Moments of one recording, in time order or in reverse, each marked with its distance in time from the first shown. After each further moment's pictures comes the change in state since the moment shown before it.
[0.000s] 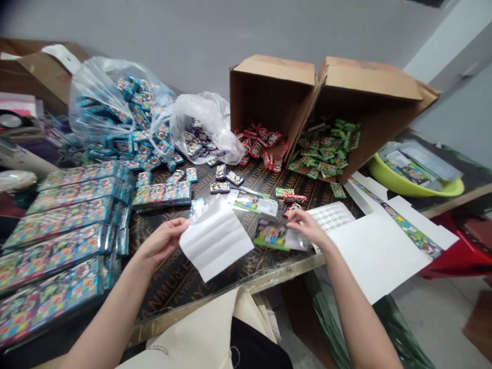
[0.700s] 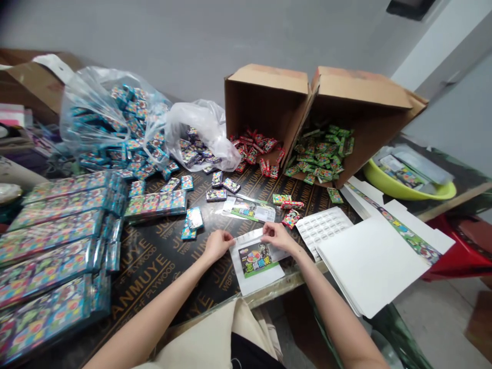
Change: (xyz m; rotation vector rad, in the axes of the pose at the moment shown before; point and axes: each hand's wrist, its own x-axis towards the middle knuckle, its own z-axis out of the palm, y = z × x) left_hand 0.076 -0.074 0.084 0.988 0.129 0.166; right_hand 0.039 0.022 0.066 -0.062 -0.101 0.023
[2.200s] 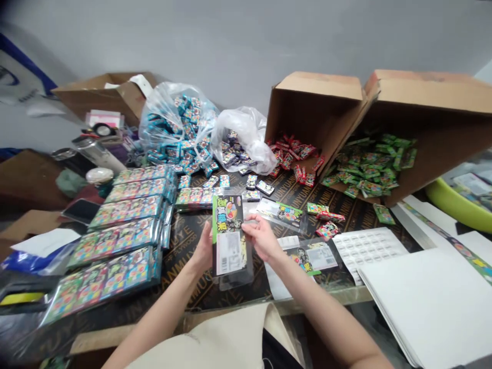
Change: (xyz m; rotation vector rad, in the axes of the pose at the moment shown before) left_hand -0.078 0.004 -0.098 -1.345 -0.150 0.183; right_hand 0.032 -0.146 0.116 0.981 -0.069 0.132
